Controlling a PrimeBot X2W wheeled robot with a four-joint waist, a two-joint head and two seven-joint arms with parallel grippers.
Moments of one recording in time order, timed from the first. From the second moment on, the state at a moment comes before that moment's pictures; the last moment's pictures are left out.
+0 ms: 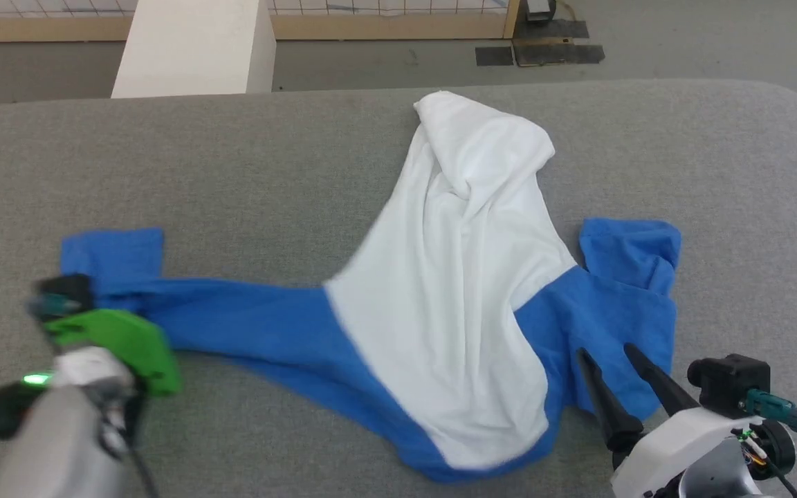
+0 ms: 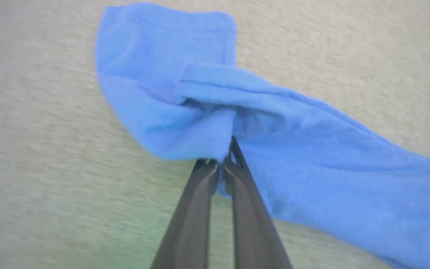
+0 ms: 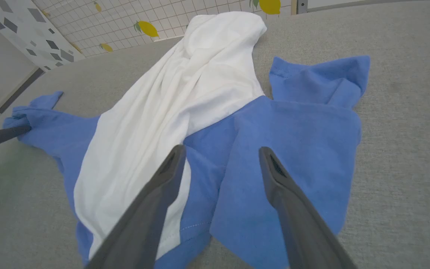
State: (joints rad) left arm -0.34 0.31 -0.12 0.47 -0.49 0.15 0.27; right arm 0.10 -0.06 0.07 -0.11 0.31 0.13 0.24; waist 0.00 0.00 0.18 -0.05
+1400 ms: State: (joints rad) left arm -0.16 0.18 -0.07 0.33 -0.60 0.24 0.14; right arm 0.06 -0.05 0.05 -0.08 0.31 0.13 0.18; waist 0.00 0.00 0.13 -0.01
